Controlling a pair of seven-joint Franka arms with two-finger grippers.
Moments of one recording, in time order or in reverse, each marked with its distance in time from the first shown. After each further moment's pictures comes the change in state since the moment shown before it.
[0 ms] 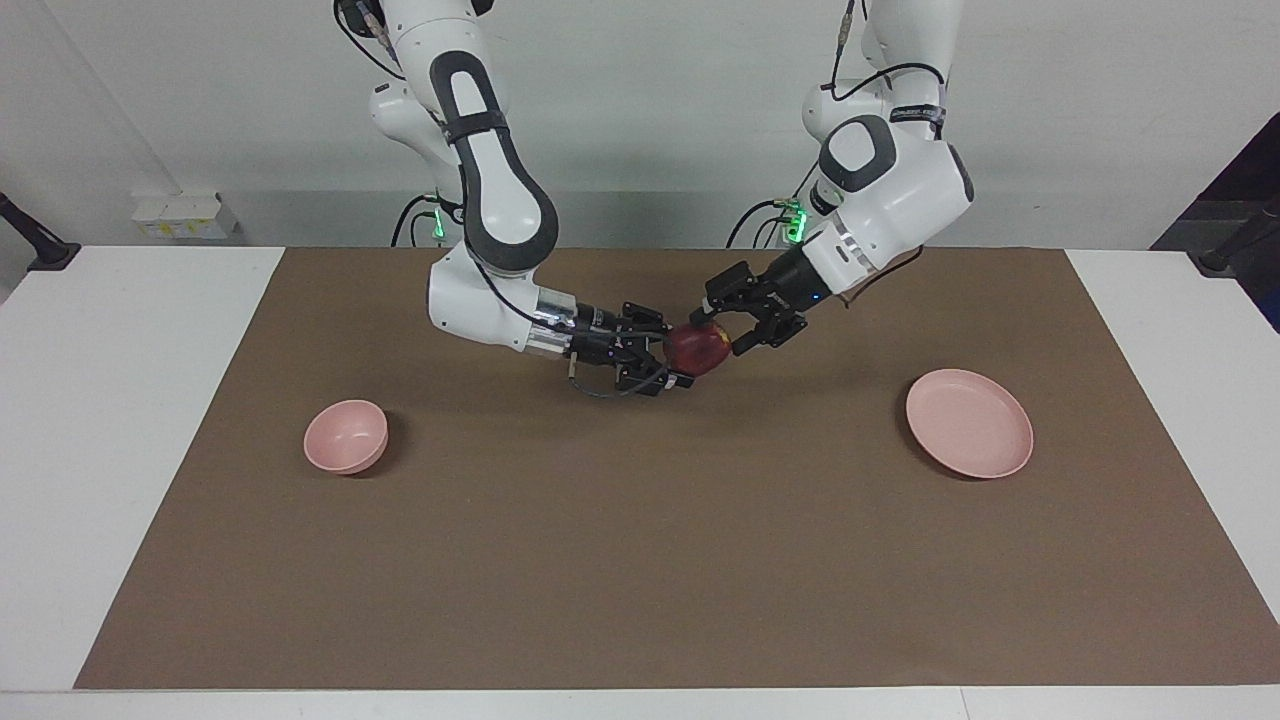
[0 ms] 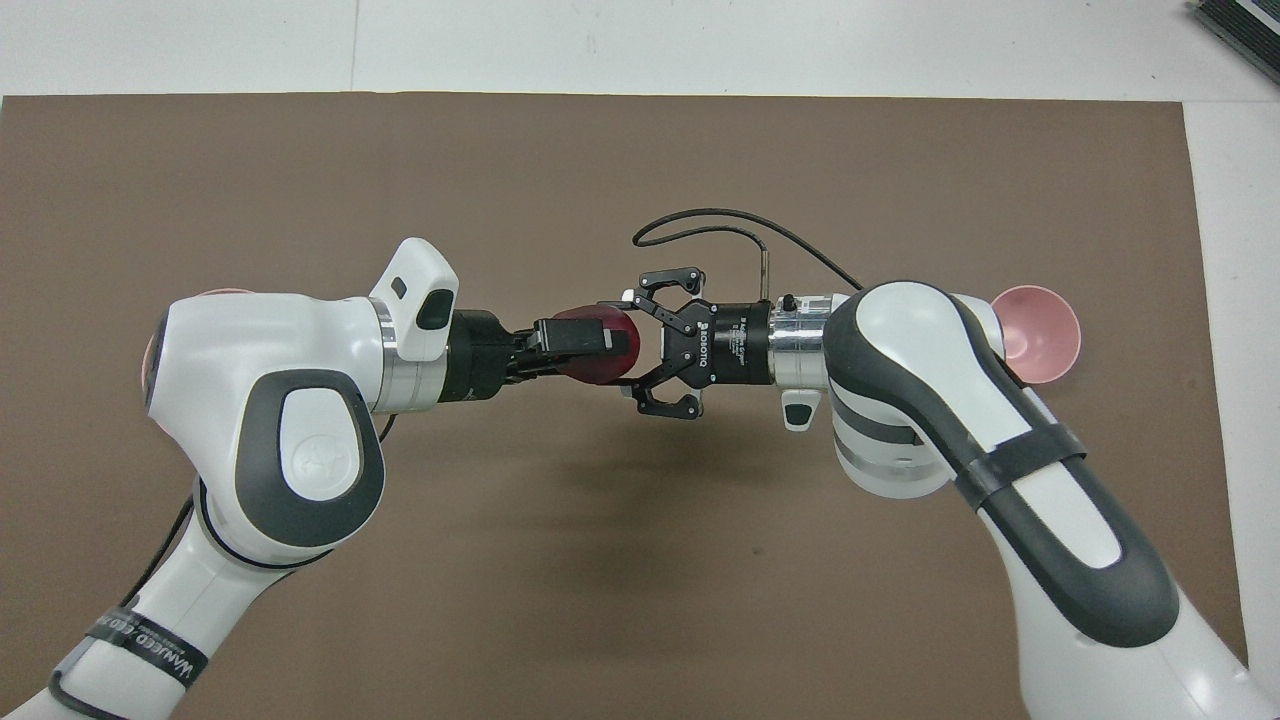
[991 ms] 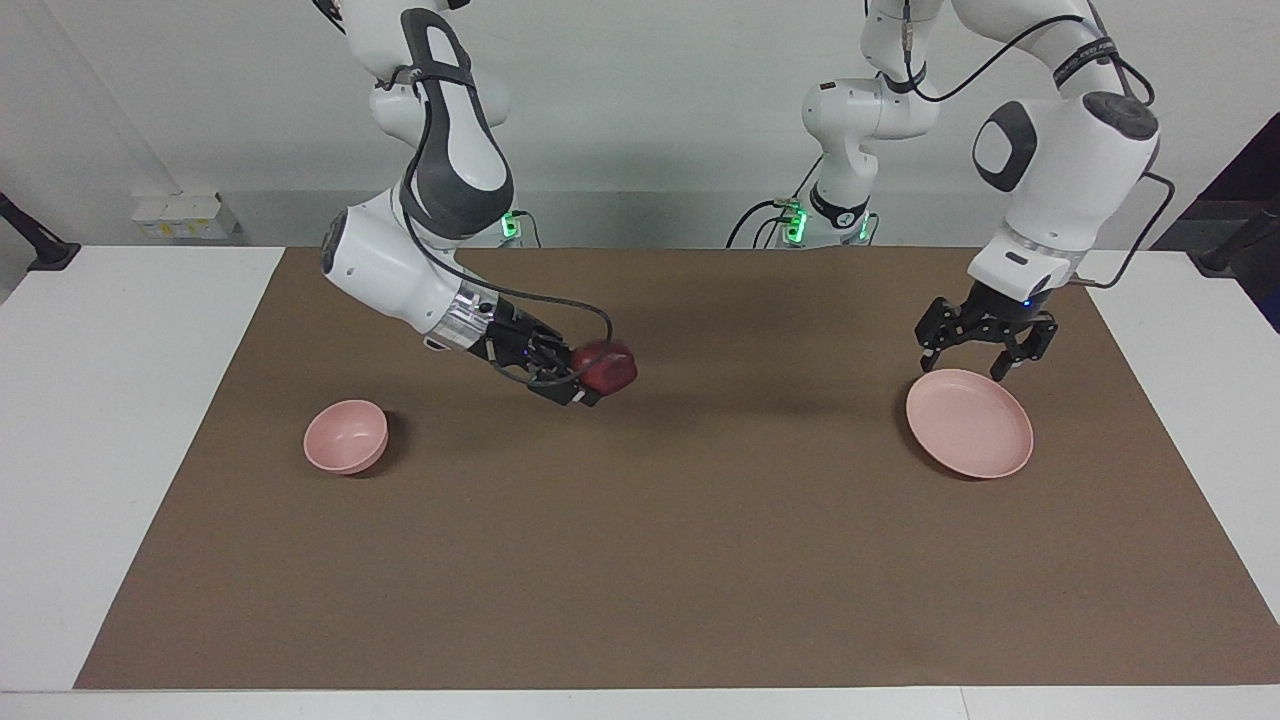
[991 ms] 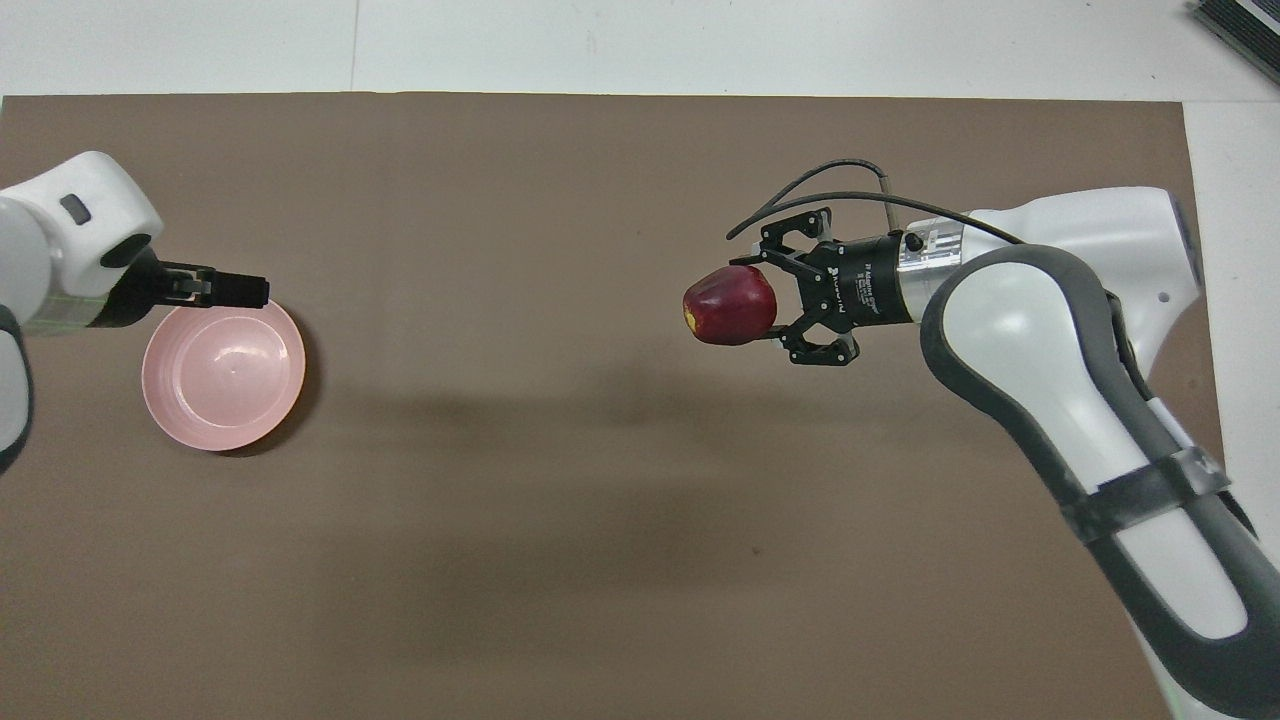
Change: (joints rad) left arm -0.049 -0.008 0.378 0.178 0.805 -0.220 0.038; right arm -0.156 -0.072 -0.009 0.086 -0.668 -0.019 0.046
